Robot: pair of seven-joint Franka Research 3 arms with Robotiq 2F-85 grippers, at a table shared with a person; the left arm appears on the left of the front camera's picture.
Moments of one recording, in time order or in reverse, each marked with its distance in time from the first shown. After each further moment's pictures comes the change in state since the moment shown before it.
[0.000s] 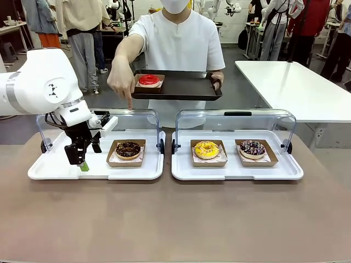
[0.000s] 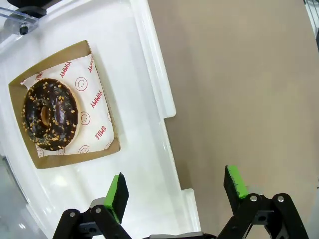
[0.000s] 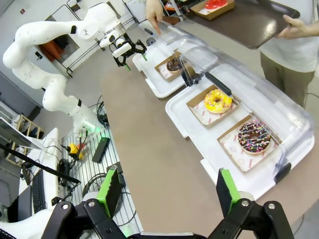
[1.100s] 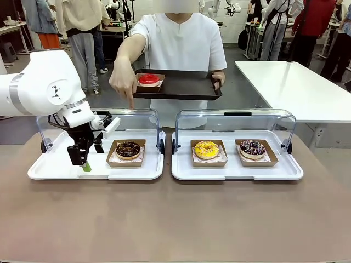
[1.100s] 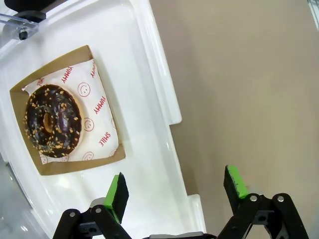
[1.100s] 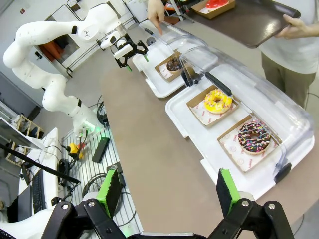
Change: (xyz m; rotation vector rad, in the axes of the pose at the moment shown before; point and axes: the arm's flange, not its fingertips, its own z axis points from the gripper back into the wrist) left arm 0.008 0.004 -0.008 0.015 0.007 -0.017; right arm 0.000 0.000 0.000 0.000 0.000 0.000
